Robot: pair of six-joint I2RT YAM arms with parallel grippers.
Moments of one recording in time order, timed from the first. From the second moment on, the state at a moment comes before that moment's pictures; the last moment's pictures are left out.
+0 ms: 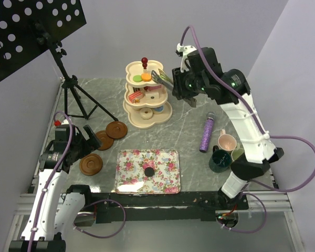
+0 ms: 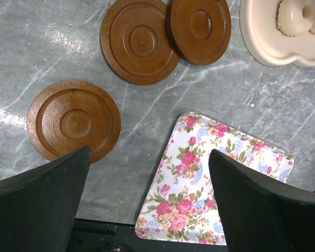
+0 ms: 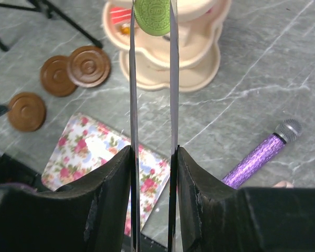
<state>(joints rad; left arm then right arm) -0.03 0.70 0.78 -0.89 0.02 -0.58 0.67 1.65 2.33 -1.31 0.09 0.19</state>
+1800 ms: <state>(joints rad) -0.03 0.67 0.78 -0.90 -0.02 -0.59 0.56 1.76 2.24 -1.07 -0.02 0.13</state>
